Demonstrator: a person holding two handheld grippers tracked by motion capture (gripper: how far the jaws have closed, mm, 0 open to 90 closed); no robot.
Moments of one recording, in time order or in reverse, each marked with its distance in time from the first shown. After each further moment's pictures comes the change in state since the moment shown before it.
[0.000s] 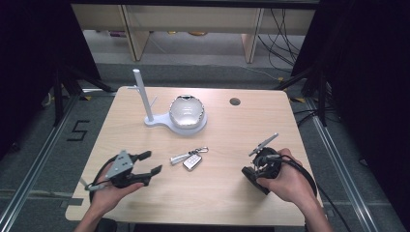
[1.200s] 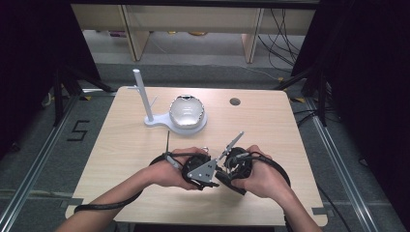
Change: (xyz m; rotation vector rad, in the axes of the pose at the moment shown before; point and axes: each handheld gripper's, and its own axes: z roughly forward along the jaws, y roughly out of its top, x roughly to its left) left arm -0.074 0.087 0.129 0.361 -0.540 0.668; right arm 0.044 0.047 0.013 0.025 0.095 -0.214
